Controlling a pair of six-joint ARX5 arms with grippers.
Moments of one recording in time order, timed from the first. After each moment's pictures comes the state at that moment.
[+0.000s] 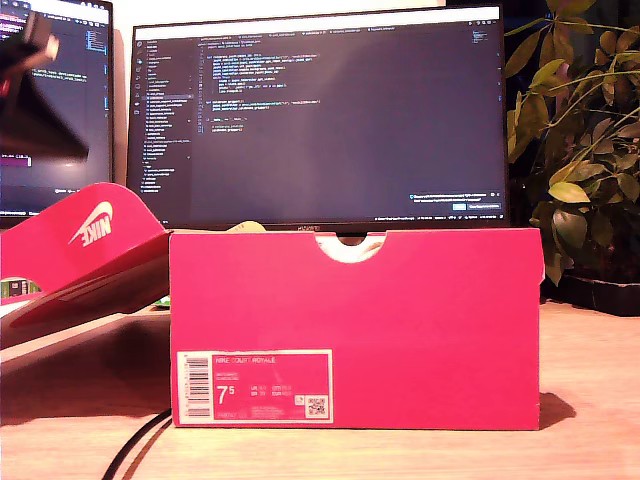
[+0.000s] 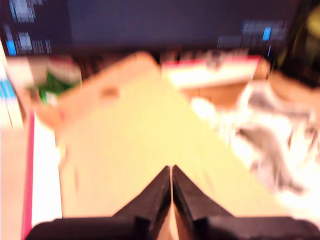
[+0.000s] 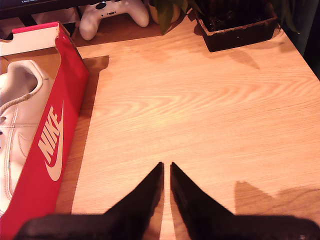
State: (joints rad) left arm -0.34 0.84 0.37 0.14 0.15 -0.13; right arm 0.00 0.47 0.48 -0.55 -0.02 0.16
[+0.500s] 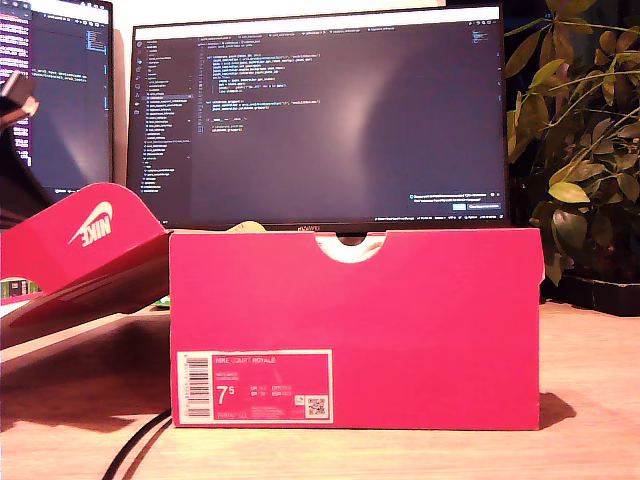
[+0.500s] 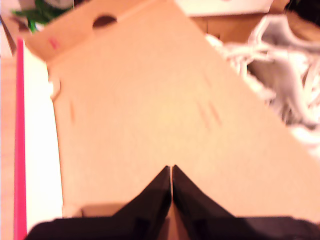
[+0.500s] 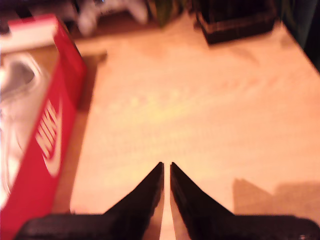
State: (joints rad) left arm -0.34 0.84 0.37 -0.03 0.15 -0.13; right arm 0.00 0.46 0.48 -0.58 -0.02 0.16
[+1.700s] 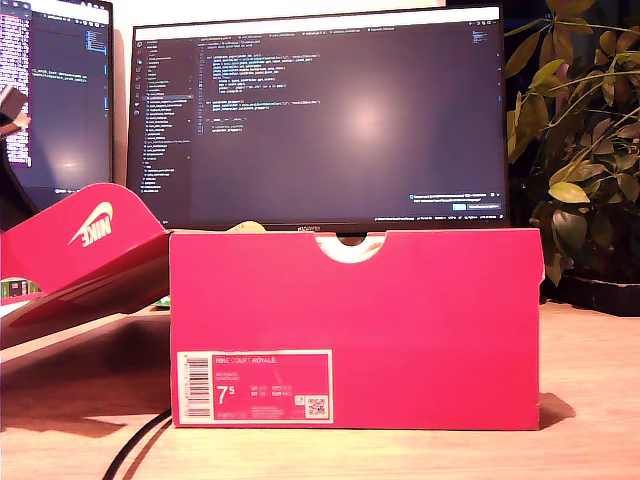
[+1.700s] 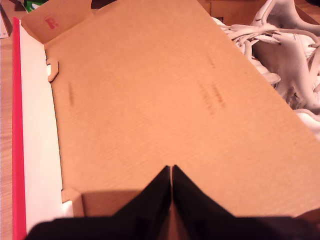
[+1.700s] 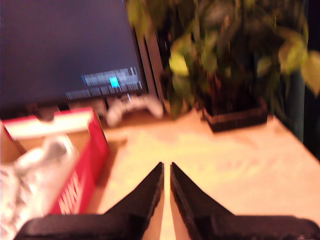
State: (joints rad) left arm -0.34 0.84 0.37 -0.07 0.15 -0.13; right arm -0.02 0.01 0.26 -0.40 -0.02 0.16
